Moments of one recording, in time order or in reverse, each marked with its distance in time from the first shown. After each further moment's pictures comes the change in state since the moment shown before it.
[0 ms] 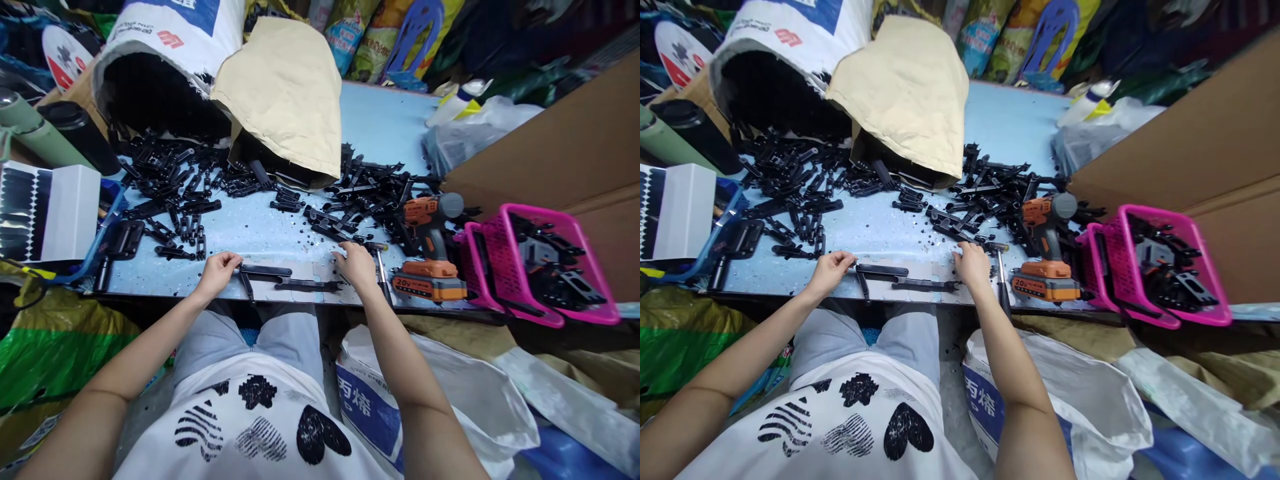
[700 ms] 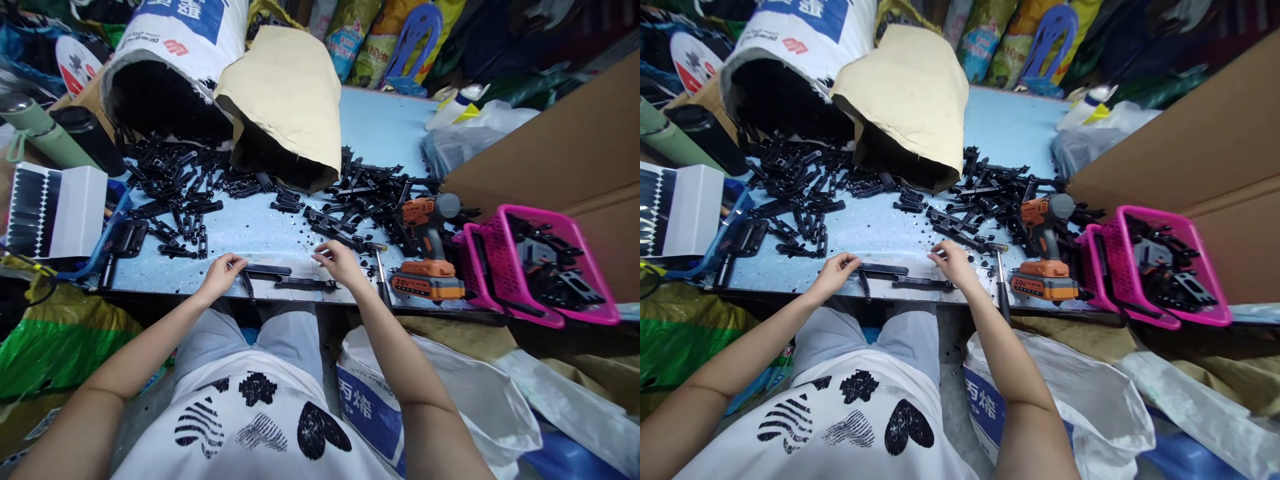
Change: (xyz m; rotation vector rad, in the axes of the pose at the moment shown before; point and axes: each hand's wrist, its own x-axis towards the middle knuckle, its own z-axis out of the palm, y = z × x) left_hand -0.011 0.000 -0.001 0.340 -0.073 0.079; right_hand -0.008 -0.028 -0.013 0.602 -0.073 -0.271
